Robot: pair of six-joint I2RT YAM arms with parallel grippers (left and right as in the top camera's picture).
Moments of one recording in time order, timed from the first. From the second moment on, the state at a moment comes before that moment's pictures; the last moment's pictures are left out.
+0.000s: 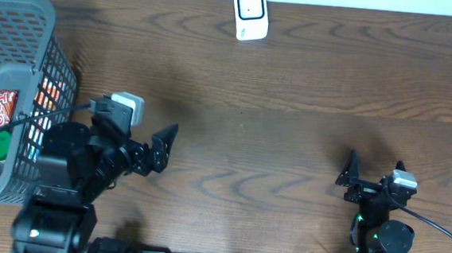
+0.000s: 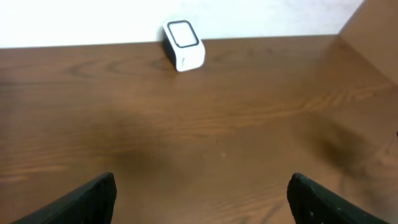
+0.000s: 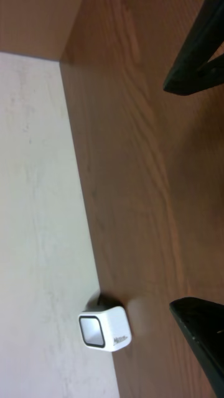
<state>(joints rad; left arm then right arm) -0.12 0.71 0.93 -0.70 0.35 -0.07 -0.03 0.01 0.01 -0.06 0.10 0.15</state>
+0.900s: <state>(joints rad) 0.54 1.34 1.95 -1.40 -0.29 -0.64 -0.03 0.01 0.01 -0.06 0.10 0.15</state>
